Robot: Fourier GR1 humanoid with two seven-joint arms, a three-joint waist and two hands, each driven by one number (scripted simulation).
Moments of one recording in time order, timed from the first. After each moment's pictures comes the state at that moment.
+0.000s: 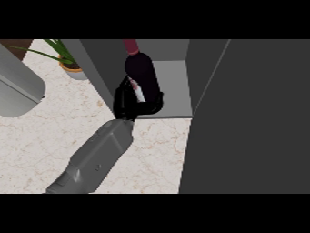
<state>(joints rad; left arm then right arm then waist) -0.79 0.00 -0.45 -0.48 1.10 0.23 -0.73 -0.06 -0.05 0.06 -2.39 -0.18 0.16 0.50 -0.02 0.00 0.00</state>
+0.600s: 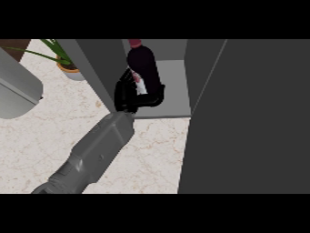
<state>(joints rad) -0.88 0.00 -0.47 -0.38 1.15 0.31 -0.69 -0.07 -0.04 0.06 -2.35 -0.17 0.17 0.46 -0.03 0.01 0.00</state>
